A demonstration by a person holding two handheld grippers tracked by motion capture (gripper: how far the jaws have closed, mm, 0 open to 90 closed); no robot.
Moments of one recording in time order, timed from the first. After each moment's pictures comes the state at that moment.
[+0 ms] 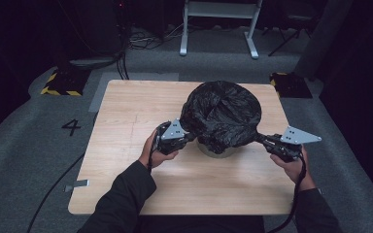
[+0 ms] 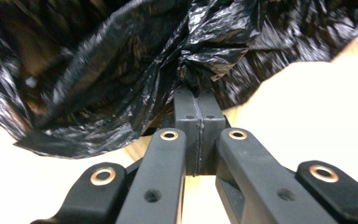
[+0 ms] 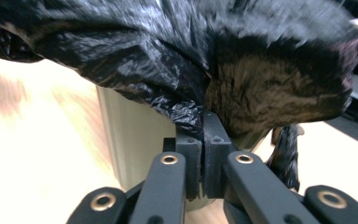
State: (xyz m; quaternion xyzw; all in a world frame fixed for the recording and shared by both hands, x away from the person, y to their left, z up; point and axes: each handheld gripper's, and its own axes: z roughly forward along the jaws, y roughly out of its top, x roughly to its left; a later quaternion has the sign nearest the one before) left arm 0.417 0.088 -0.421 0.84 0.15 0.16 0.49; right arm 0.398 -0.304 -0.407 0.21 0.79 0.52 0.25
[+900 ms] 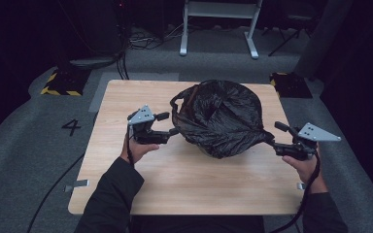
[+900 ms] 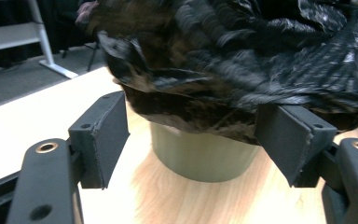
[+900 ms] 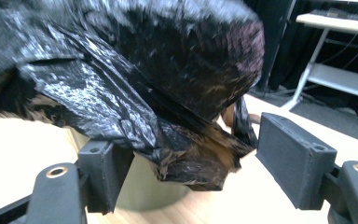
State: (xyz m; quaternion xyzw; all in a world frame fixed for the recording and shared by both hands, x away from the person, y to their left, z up) left arm 0.433 0.159 -0.402 0.76 0.26 0.14 0.58; right arm 0.396 -0.339 -0.395 0.29 0.74 0.55 0.26
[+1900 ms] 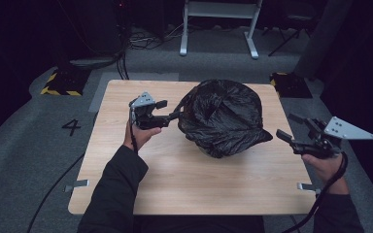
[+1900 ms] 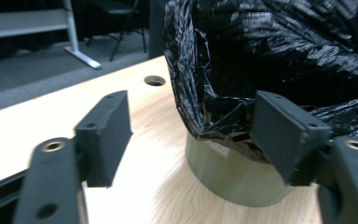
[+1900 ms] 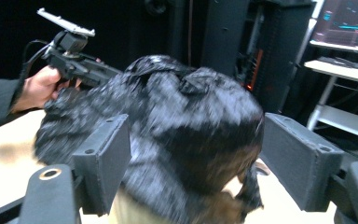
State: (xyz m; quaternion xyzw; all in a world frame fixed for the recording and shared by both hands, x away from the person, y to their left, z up) left arm 0.479 0.152 -0.396 0.75 0.31 0.13 0.57; right arm 0.367 -0.346 -0.327 0.23 0.72 0.59 0.27
